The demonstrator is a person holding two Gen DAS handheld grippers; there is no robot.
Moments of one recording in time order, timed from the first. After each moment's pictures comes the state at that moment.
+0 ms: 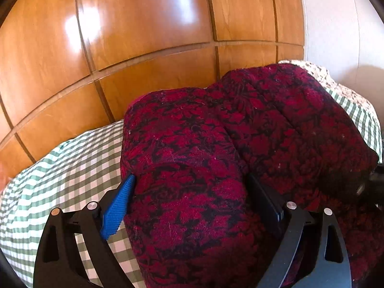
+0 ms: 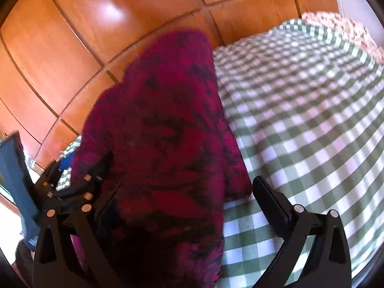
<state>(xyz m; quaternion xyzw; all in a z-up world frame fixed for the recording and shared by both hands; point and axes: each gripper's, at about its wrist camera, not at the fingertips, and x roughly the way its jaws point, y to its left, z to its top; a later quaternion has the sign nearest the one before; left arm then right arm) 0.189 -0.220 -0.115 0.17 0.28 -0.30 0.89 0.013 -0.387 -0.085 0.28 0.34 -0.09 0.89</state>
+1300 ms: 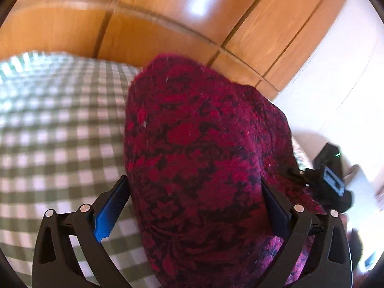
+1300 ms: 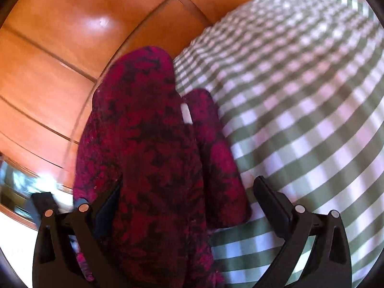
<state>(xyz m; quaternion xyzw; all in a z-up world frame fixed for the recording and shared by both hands) 0.228 -0.135 -0.136 -0.11 0.42 -0.43 0.79 0.033 -0.430 -0.129 0.44 0.37 -0.03 0.82</state>
